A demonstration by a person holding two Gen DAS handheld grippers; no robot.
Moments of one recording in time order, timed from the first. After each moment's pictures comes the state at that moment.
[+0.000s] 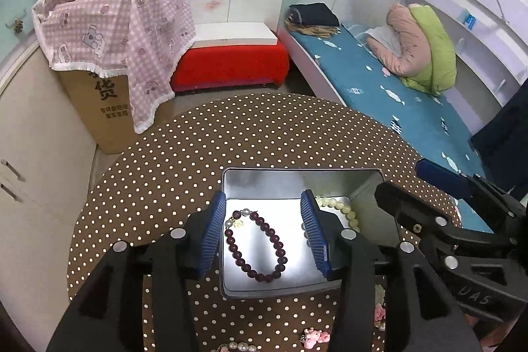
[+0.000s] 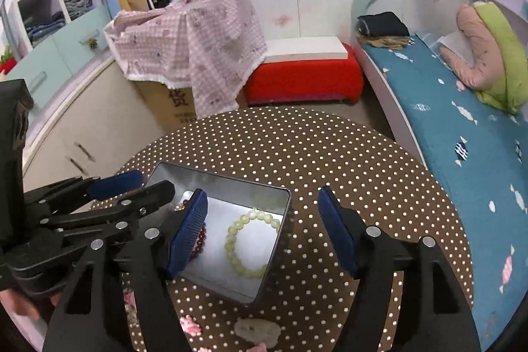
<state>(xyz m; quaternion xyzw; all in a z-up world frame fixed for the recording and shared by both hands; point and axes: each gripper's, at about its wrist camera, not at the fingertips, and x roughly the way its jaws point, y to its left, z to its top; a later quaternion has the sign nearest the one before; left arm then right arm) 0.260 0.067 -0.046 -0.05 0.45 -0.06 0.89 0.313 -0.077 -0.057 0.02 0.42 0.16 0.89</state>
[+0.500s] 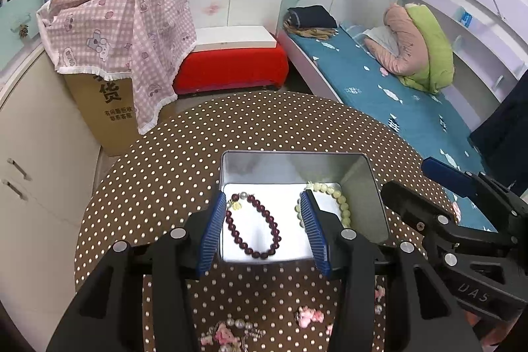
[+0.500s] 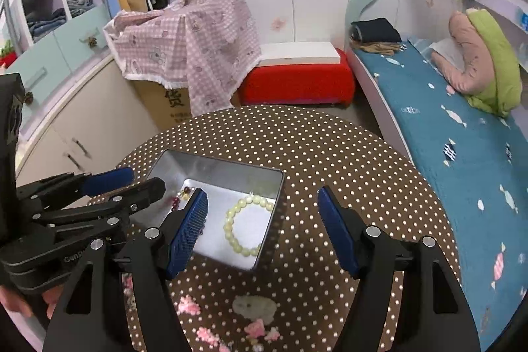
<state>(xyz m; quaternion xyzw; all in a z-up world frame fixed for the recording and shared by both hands) 0.230 0.063 -0.033 -0.04 0.44 -0.06 0.89 0.279 -0.085 -0.044 0.01 0.41 0.15 0.90</state>
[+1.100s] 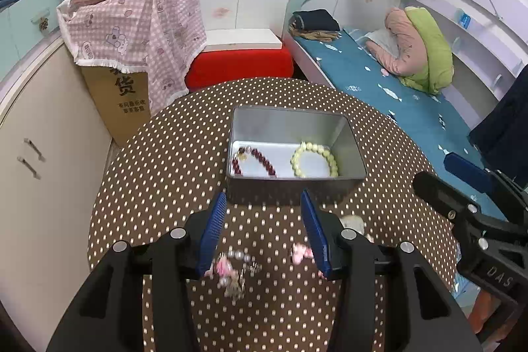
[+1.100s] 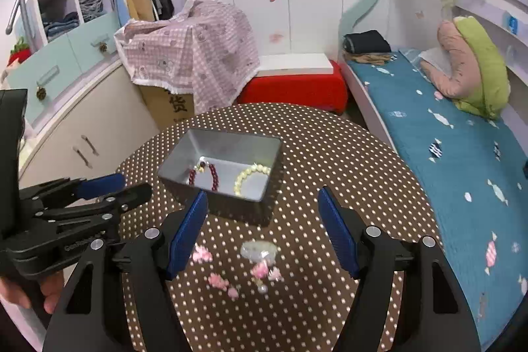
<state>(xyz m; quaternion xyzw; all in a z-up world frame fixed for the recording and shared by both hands) 0.152 0.063 -0.023 -0.04 0.43 -0.04 0.90 0.191 -0.100 -0.020 0.01 0.38 0.14 0.91</state>
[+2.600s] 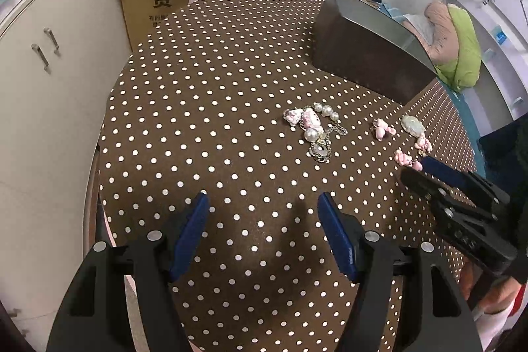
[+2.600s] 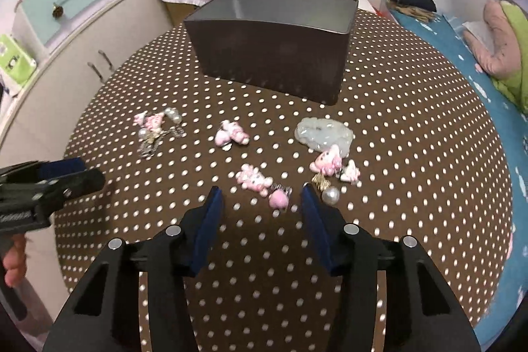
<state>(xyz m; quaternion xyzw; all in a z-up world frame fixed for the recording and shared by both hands) 0.068 0.133 -0.112 -0.13 0.52 0.00 0.84 0.166 -0.050 -0.136 -0.05 0.49 0.20 0.84</state>
